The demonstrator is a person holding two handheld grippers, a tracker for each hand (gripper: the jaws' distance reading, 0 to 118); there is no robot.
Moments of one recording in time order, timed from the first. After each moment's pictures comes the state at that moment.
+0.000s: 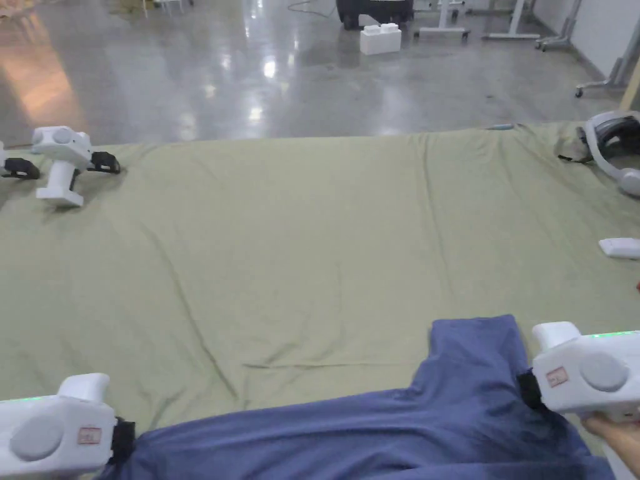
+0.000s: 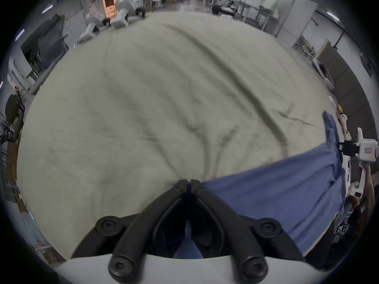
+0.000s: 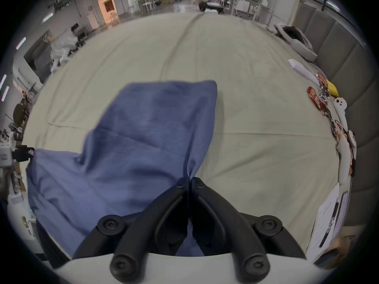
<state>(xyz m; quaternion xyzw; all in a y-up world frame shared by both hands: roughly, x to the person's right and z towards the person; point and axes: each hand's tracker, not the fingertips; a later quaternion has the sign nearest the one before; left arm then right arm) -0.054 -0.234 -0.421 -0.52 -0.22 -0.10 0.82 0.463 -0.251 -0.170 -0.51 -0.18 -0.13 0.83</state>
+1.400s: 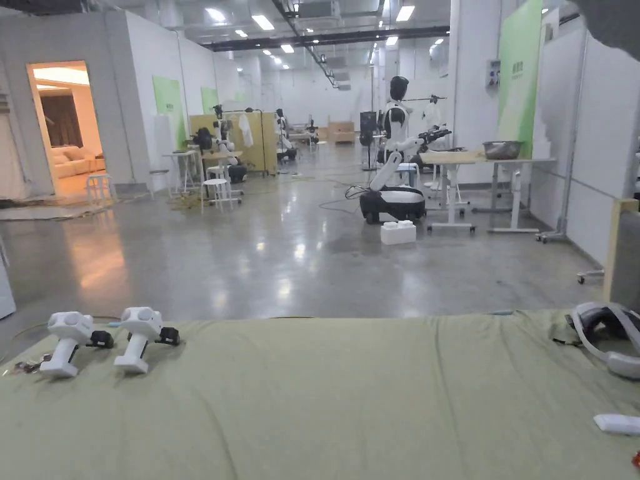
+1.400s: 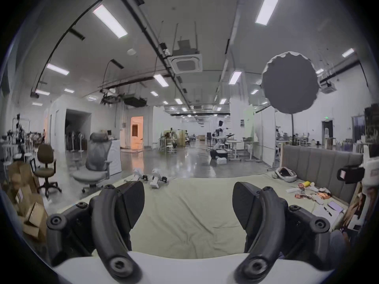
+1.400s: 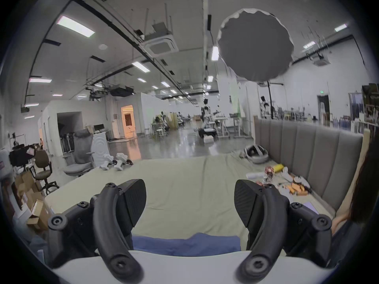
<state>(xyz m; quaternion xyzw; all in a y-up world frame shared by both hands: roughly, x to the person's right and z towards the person) -0.170 0.026 -0.063 0.03 -0.21 -0.02 0.98 0.234 -0.016 0.121 -0.03 -0.22 -0.05 0.97</state>
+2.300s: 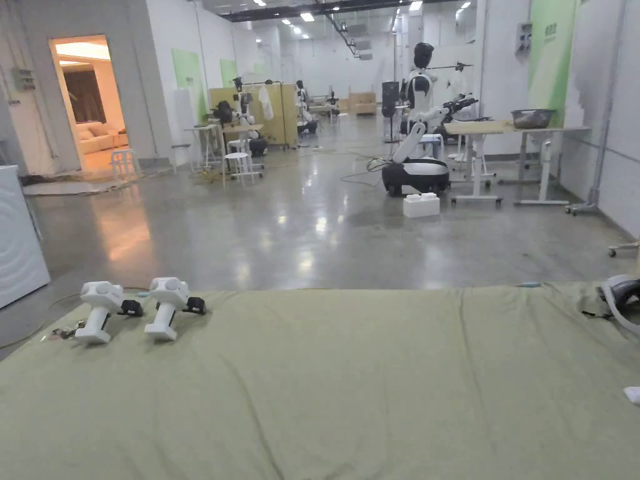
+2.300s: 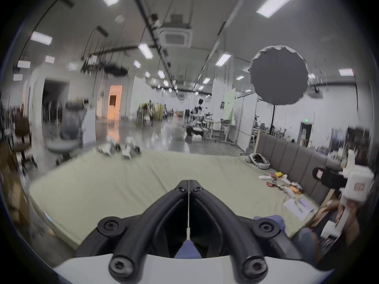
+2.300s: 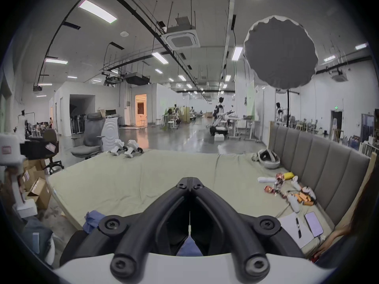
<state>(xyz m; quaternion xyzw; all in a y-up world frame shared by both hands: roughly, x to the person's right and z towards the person) -0.173 -0.017 -0.120 -0.12 -0.30 0.07 0.94 0.202 -0.032 0.090 -0.08 -0.18 -0.01 0.98</state>
